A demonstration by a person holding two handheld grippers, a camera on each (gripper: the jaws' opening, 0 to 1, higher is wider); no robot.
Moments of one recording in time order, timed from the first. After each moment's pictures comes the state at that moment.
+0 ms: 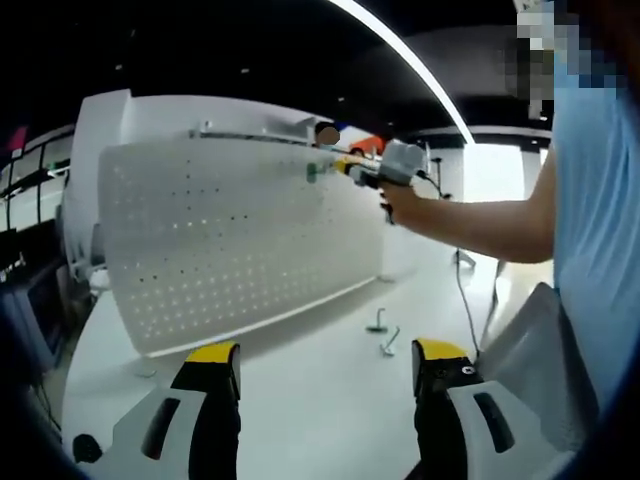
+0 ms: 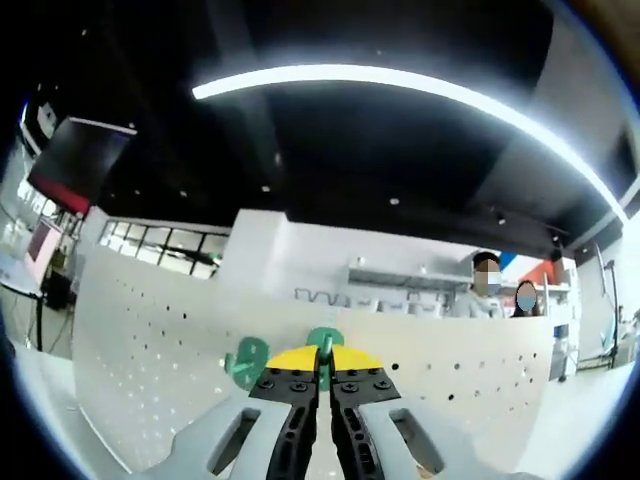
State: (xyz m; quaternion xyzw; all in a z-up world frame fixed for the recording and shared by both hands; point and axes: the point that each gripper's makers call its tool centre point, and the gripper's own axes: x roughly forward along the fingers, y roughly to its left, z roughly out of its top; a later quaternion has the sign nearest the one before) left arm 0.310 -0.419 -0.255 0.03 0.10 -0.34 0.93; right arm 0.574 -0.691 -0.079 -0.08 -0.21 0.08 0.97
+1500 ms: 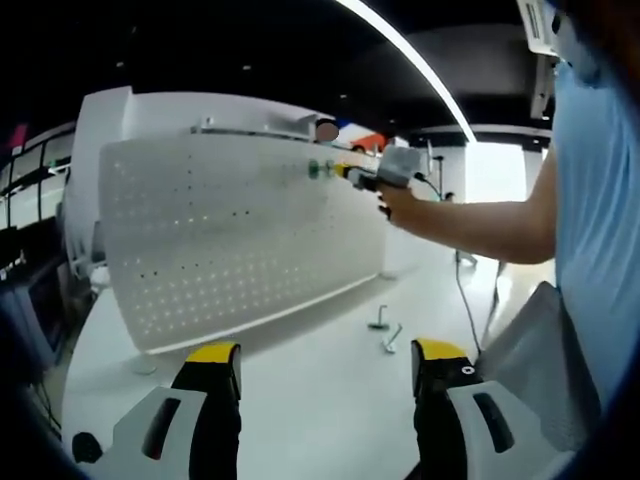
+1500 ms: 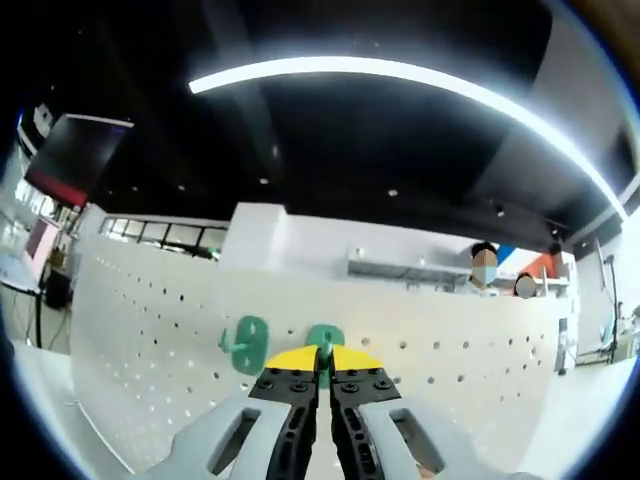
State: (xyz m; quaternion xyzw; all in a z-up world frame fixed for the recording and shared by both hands) left arm 0.312 -0.418 -0.259 0.03 0.11 -0.34 0.93; right arm 0.585 -0.688 -0.096 -0.08 -0.19 0.07 0.98
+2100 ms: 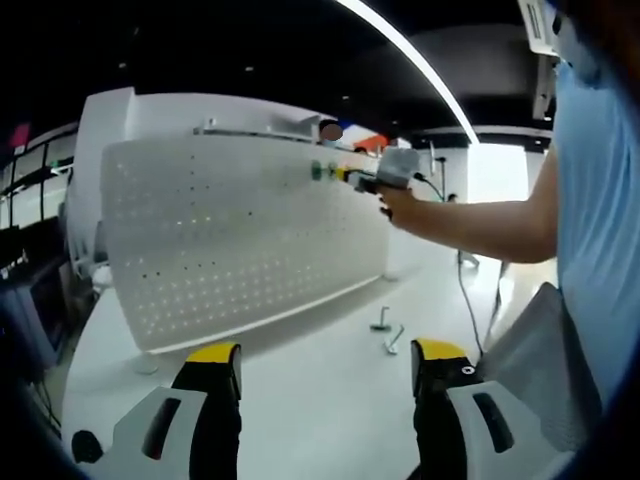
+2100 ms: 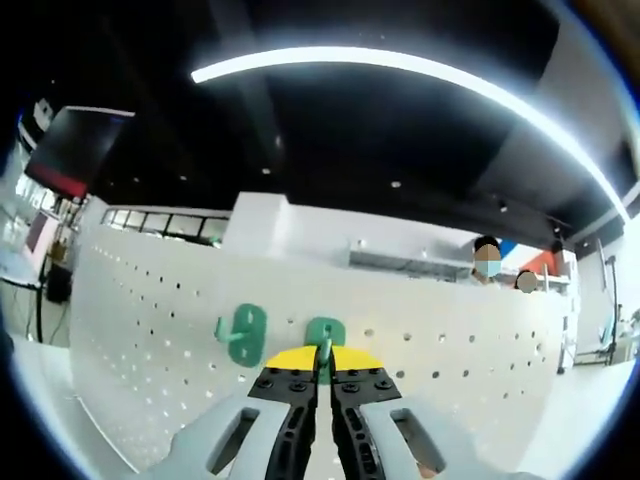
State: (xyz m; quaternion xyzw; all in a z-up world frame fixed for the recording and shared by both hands) left arm 0.312 -0.416 -0.258 0.03 0.11 -0.34 0.94; right arm 0.593 -0.690 -0.101 -0.08 -0.17 0.07 0.98
